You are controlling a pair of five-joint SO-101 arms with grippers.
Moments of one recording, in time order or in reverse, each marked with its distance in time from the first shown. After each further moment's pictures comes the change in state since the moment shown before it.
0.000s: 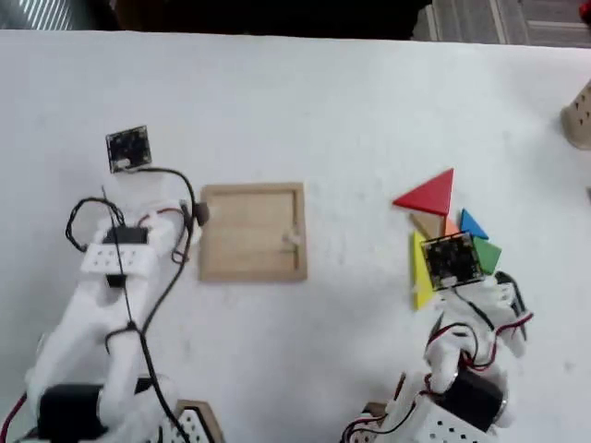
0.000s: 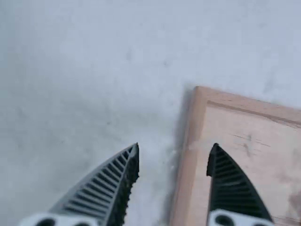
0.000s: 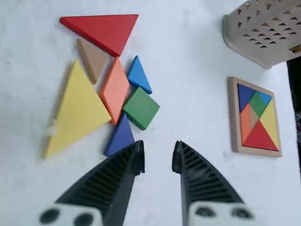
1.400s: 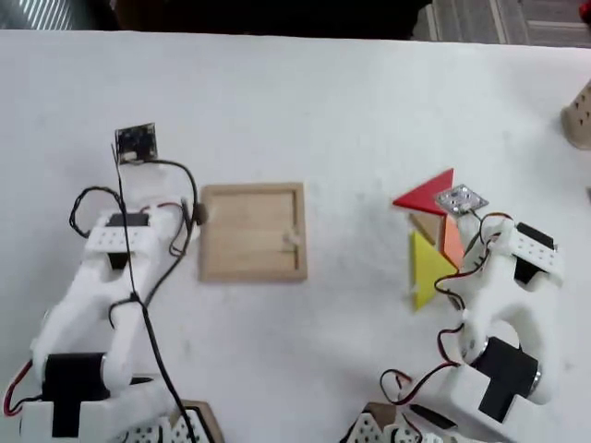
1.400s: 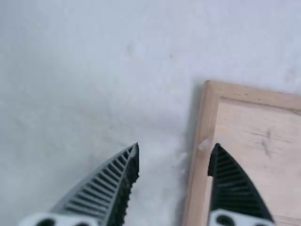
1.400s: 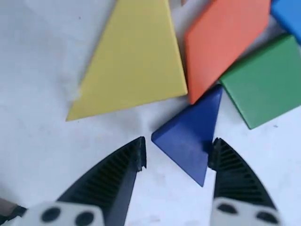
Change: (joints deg) left arm -1.1 9.0 -4.8 -0.1 -4.5; right arm 1.1 91.7 -35.7 -4.4 12.7
